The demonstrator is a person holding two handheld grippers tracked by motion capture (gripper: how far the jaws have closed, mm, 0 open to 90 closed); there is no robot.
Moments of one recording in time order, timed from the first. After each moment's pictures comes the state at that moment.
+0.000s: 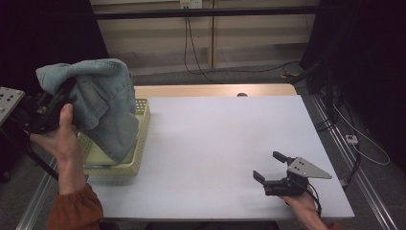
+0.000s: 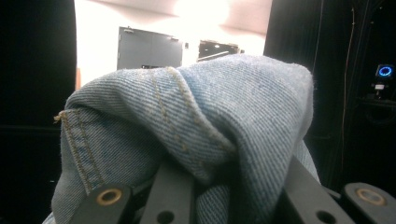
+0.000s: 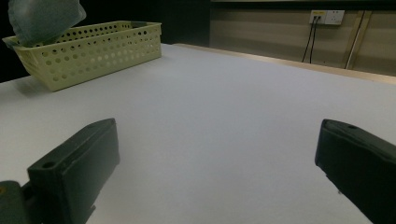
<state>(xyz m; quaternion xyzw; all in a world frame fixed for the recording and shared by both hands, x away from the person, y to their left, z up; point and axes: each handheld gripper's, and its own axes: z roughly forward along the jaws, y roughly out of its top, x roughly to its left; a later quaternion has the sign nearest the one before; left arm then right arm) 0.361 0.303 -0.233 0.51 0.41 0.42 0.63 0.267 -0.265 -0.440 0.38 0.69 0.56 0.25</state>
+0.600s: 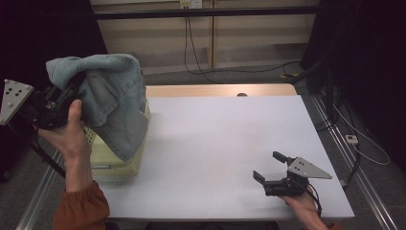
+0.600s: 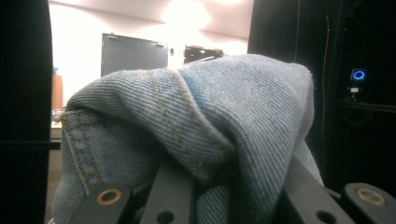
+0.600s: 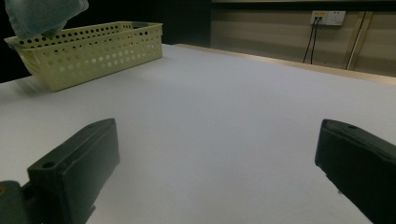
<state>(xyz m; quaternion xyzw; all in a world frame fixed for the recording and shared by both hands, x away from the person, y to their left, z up) 0.359 0.276 -0.218 0.52 0.38 0.41 0.65 0.266 -0.265 -0.439 0.38 0.69 0.56 0.25</state>
